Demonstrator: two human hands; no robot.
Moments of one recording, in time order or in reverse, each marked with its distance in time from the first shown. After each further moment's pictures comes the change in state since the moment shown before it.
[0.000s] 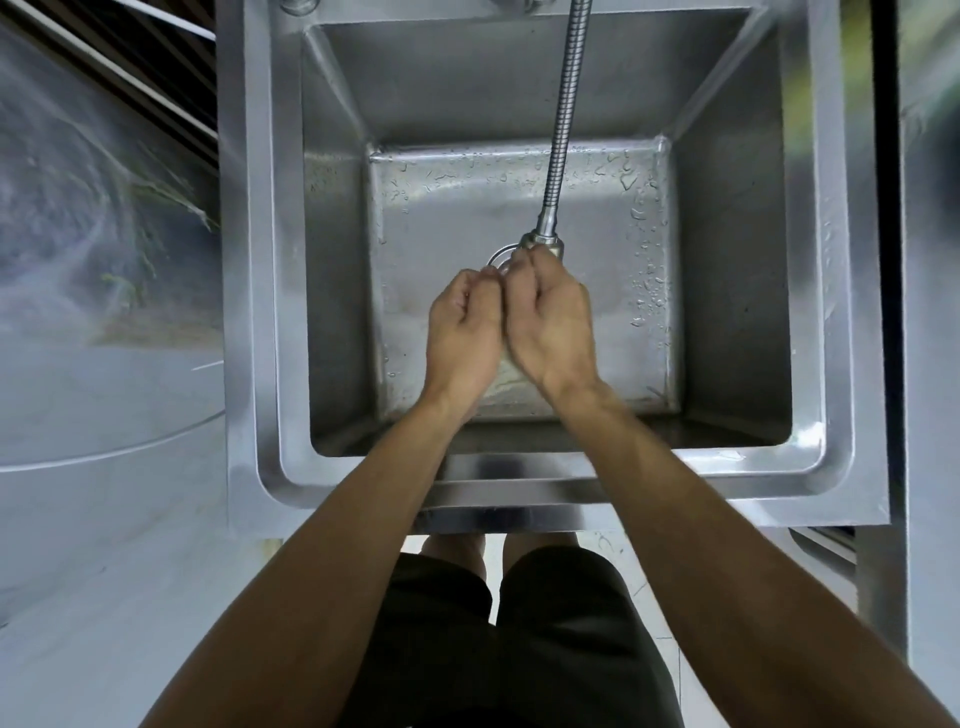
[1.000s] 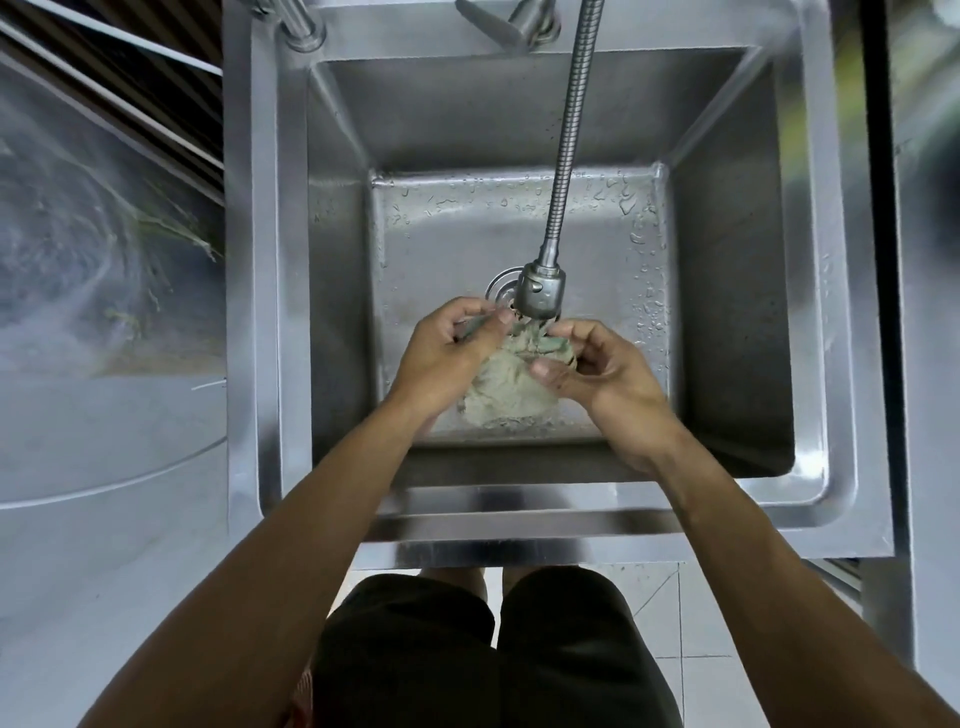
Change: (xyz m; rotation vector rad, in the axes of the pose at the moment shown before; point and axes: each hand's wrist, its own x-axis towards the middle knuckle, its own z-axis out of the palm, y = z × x) left_hand 0.024 -0.001 -0.030 0.218 -0.259 -0.037; right_hand -0.013 0.036 -0.057 0.422 -0.294 0.360
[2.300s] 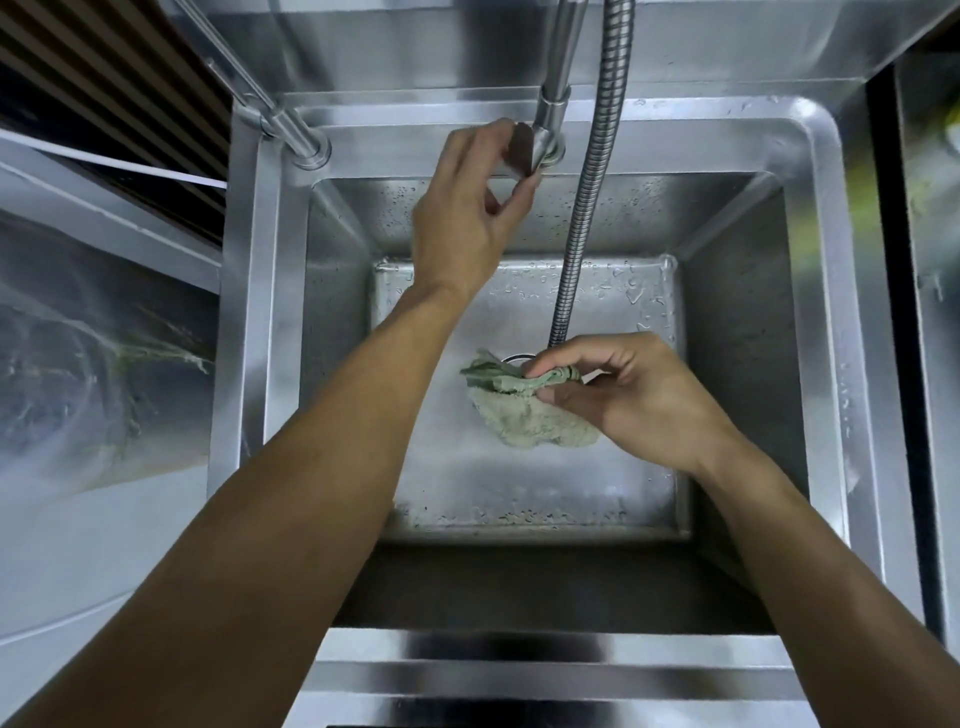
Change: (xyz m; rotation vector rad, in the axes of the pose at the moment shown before) left_hand 0.179 0.124 0.001 0.476 0.433 0.737; right_hand 0.070 -0.105 -0.026 -0.408 -0.203 -0.221
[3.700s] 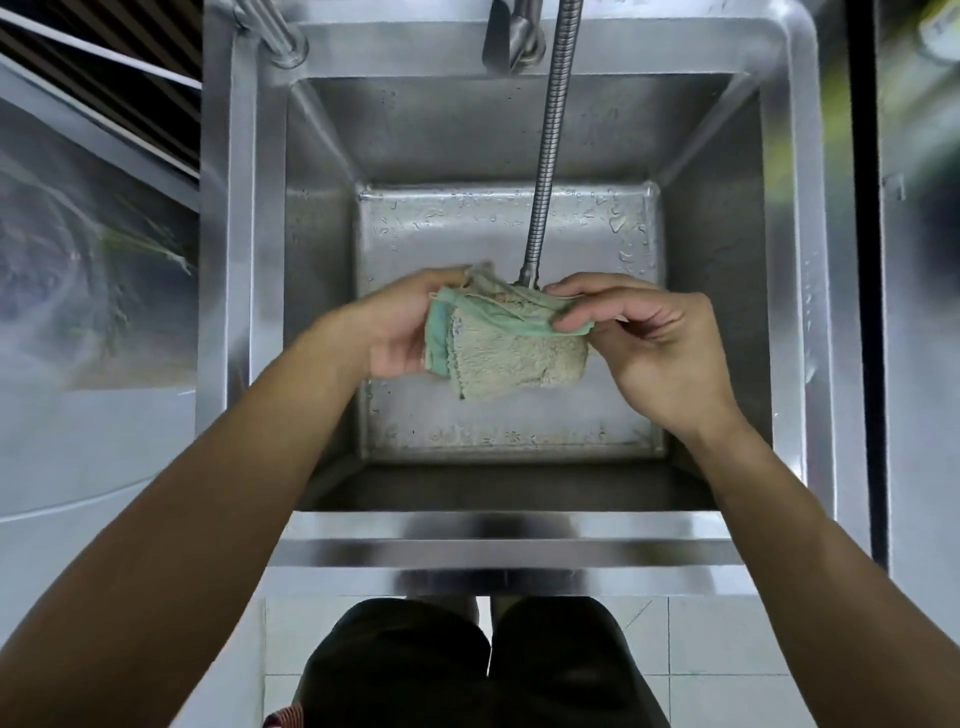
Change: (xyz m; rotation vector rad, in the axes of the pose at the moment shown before) left_hand -0.126 0.021 -0.080 -0.691 -0.973 -1.063; right_hand -0.066 0.032 0.017 0.095 0.279 -0.353
